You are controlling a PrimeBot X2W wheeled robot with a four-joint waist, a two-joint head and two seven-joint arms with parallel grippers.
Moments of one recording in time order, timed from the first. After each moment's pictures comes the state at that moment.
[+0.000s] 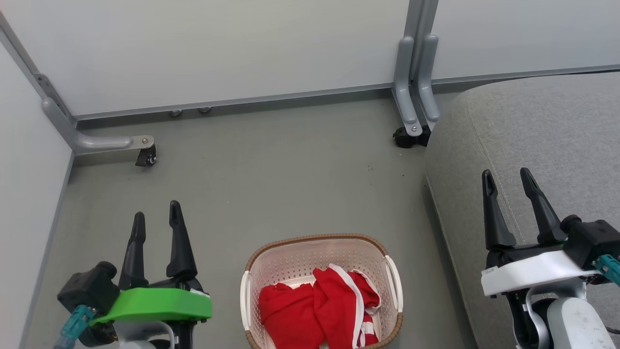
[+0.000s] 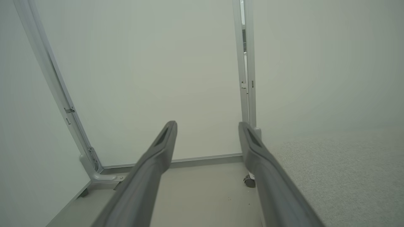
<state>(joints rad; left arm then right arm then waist) -0.01 0.04 -0.12 -0.03 -0.55 0.09 -0.17 -0.05 -0.08 -0.01 -0.03 0.24 0.13 -0.17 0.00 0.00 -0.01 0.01</state>
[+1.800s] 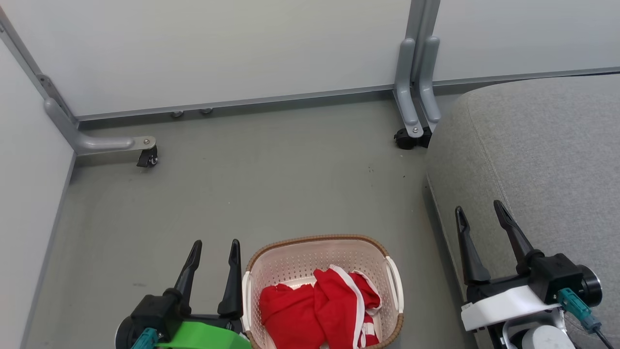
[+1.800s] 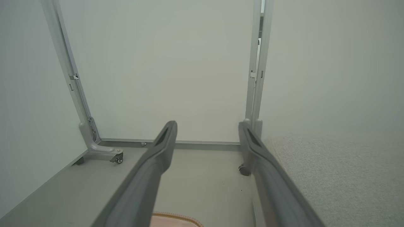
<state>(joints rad) 0.04 0.05 -0.25 0.12 -0.33 -0.02 -0.26 0.03 -0.06 0.05 0.03 0.07 0.13 -0.26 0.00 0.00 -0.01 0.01</state>
